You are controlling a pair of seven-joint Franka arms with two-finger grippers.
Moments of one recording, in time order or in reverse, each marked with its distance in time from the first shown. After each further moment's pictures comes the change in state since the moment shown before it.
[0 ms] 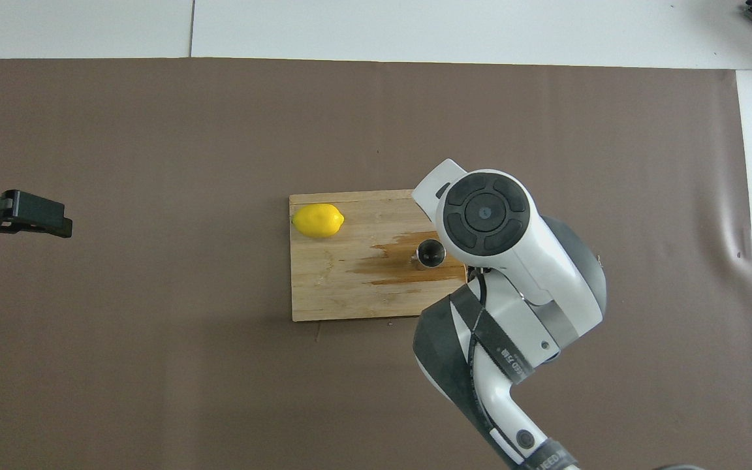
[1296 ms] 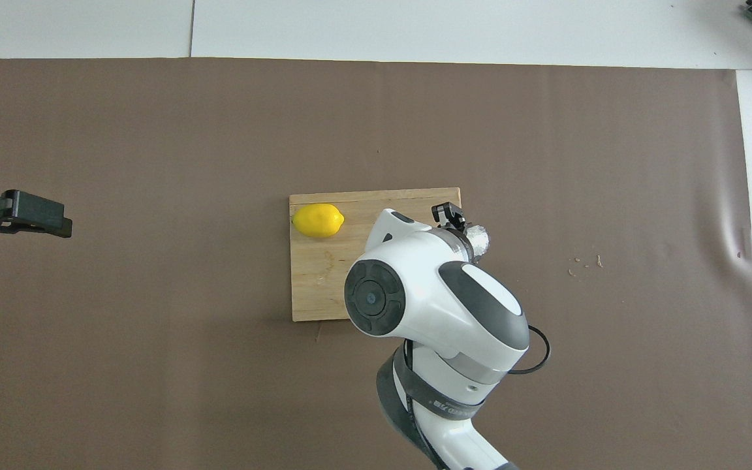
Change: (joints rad) left arm 0.000 -0.001 0.000 0.000 0.000 0.000 0.000; right arm 0.103 0.006 0.003 -0.069 -0.296 0.000 -0.001
